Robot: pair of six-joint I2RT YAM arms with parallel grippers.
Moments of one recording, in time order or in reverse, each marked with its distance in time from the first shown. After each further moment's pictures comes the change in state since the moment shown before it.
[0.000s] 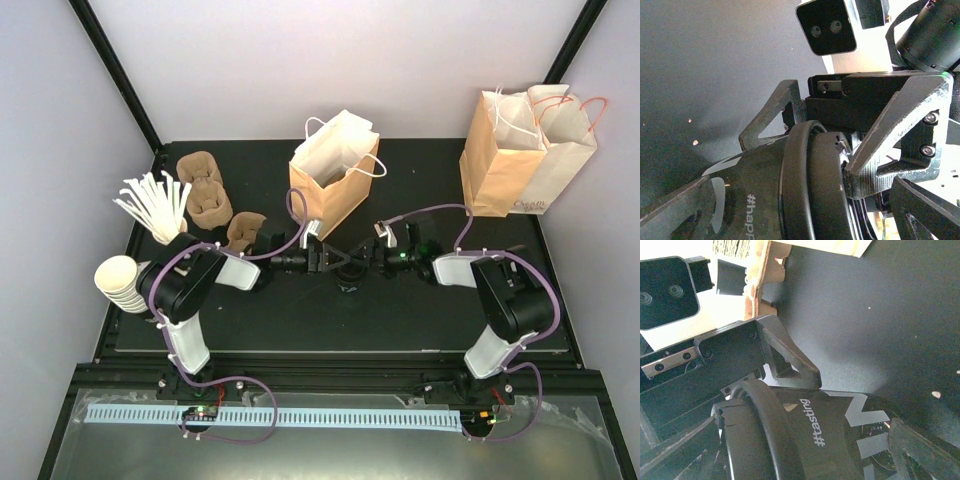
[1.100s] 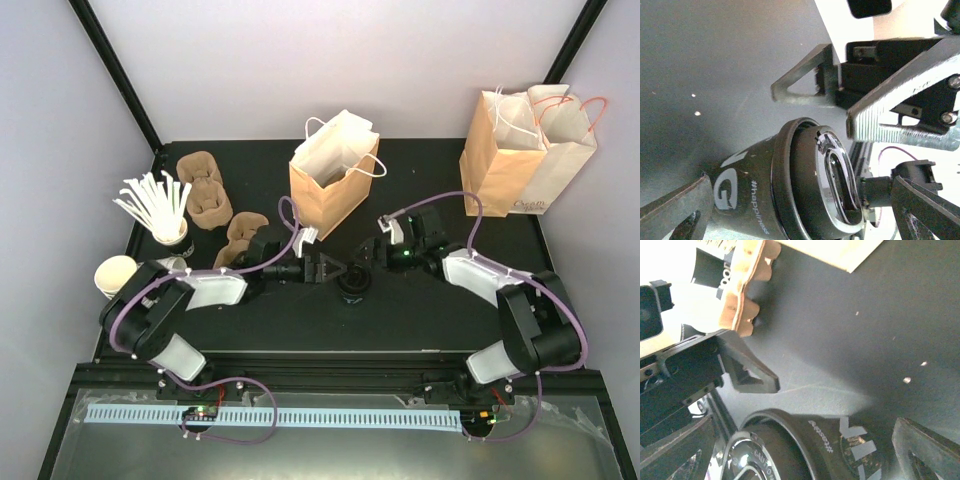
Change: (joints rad) left arm -0.063 -0.247 -0.109 -0.199 -0.145 0.075; right arm 0.023 -0.188 0.048 -0.352 0.133 -0.214
